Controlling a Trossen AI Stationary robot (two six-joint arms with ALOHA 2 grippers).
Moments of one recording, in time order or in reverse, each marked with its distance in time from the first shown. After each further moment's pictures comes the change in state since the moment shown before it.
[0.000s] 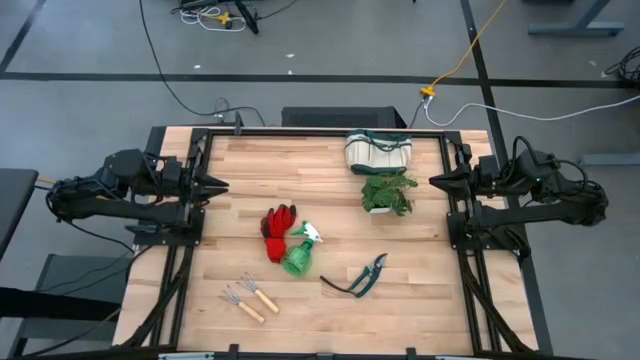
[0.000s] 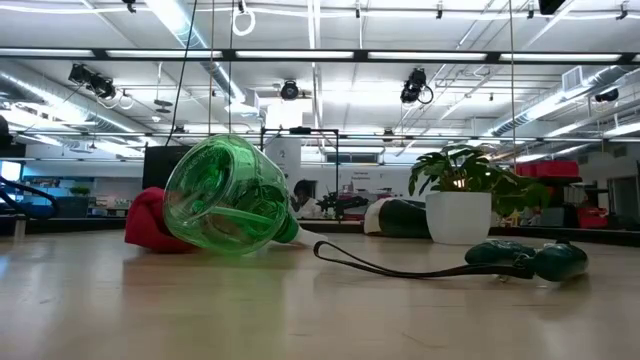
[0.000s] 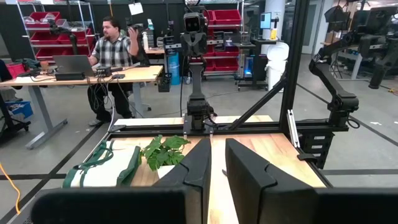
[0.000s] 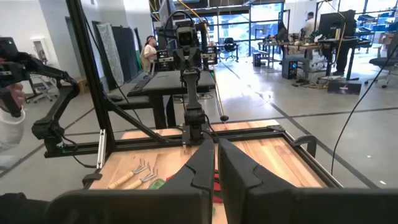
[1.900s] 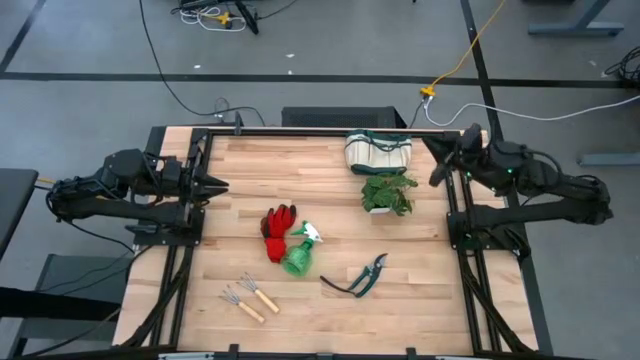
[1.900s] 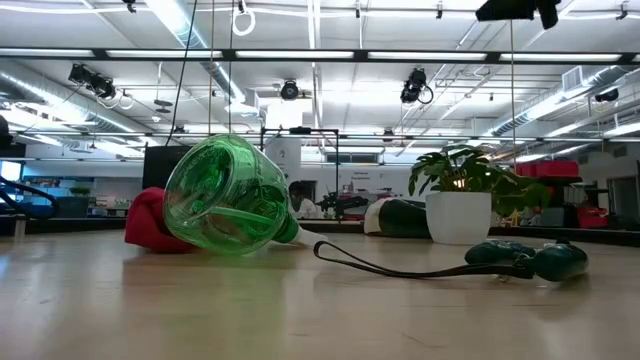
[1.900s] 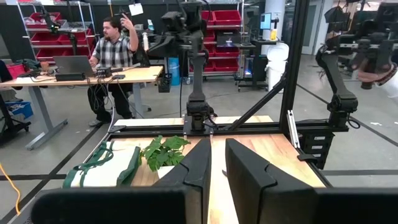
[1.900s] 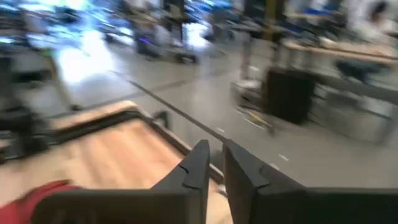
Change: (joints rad) left arm 0.000 0.000 0.000 0.002 -0.003 0.000; right arm -0.083 0.232 0.125 -0.072 0.611 0.034
